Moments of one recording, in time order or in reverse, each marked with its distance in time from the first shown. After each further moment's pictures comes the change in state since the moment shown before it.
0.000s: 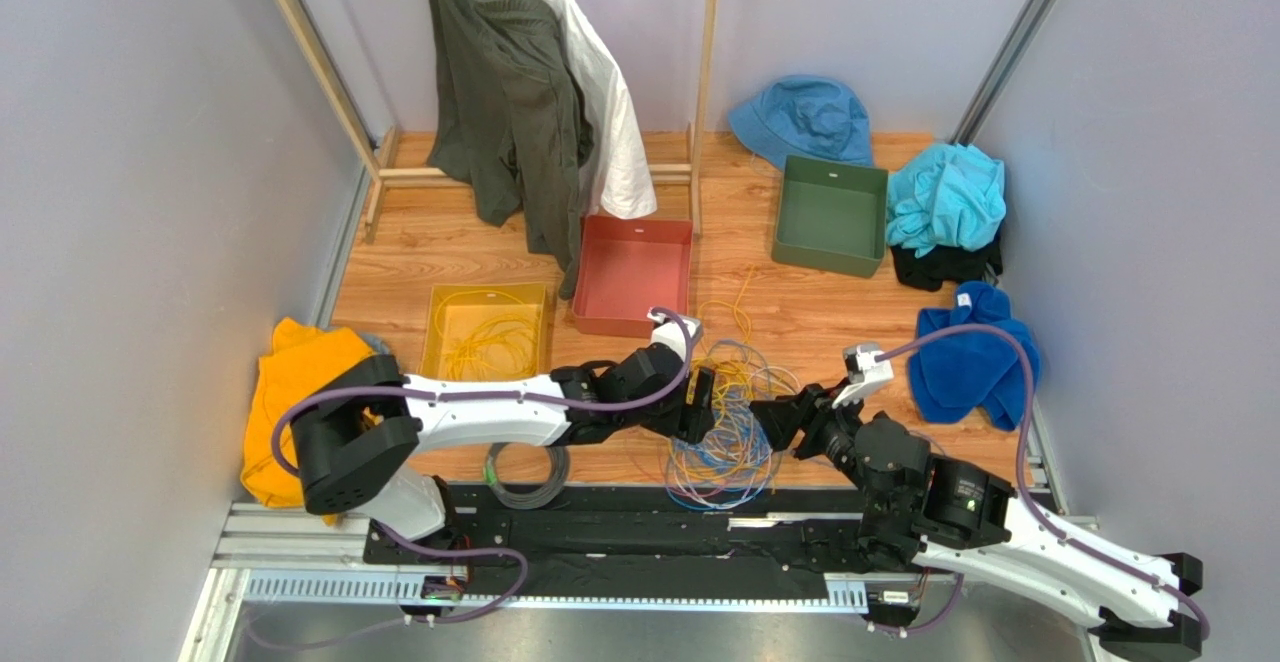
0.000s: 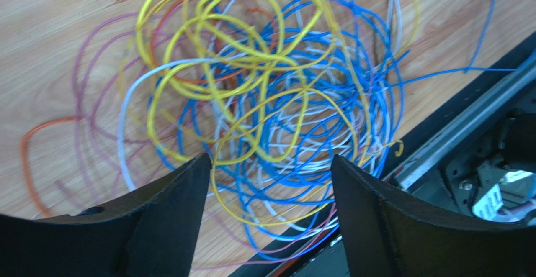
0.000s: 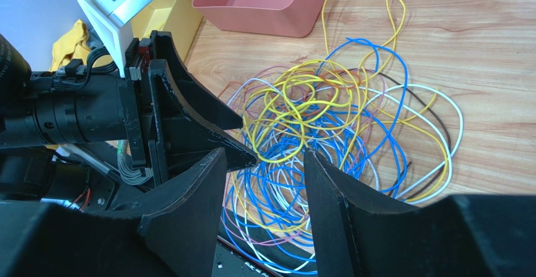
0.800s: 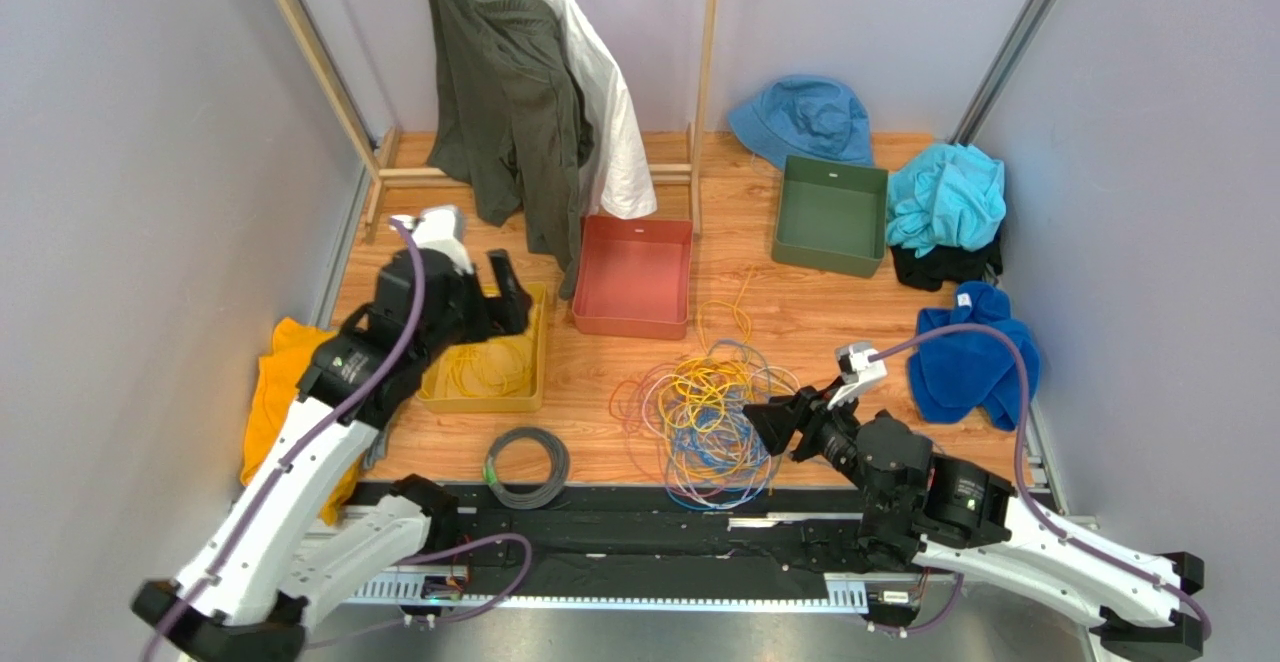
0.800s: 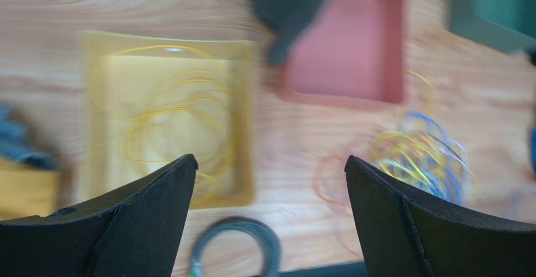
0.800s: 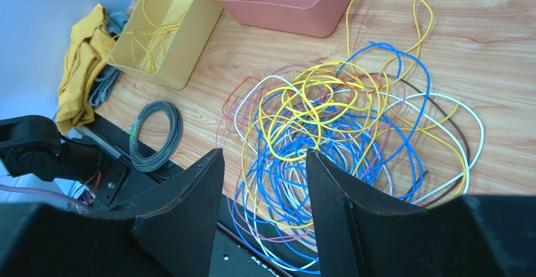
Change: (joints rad) left arm 0.788 -0.665 0.208 -0.713 0.009 0.238; right arm 0.000 -0.002 0.009 0.025 -0.064 -0.052
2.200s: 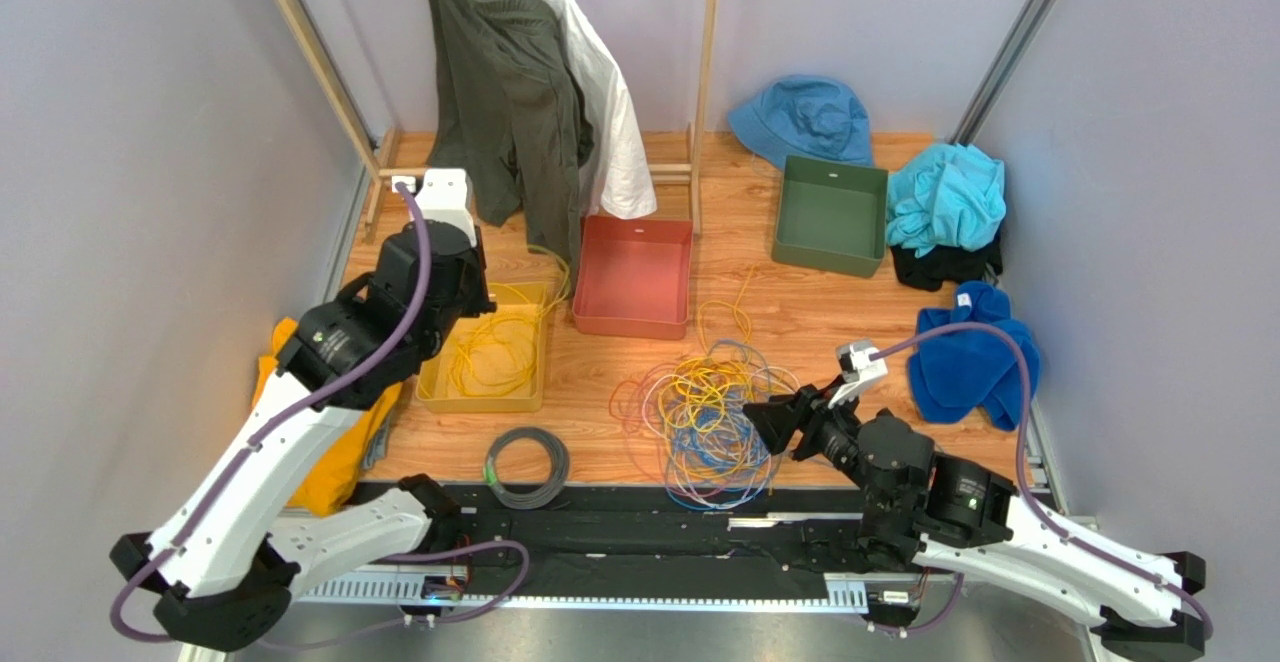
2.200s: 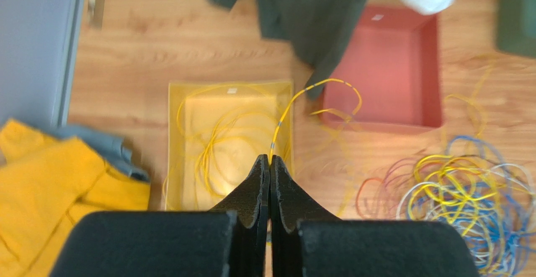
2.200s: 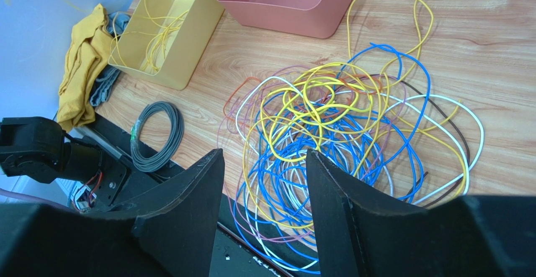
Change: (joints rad) left arm -0.333 0.113 0.342 -0.169 -0.396 0.084; right arm 0.000 0.026 0.013 0.004 -0.001 -0.001
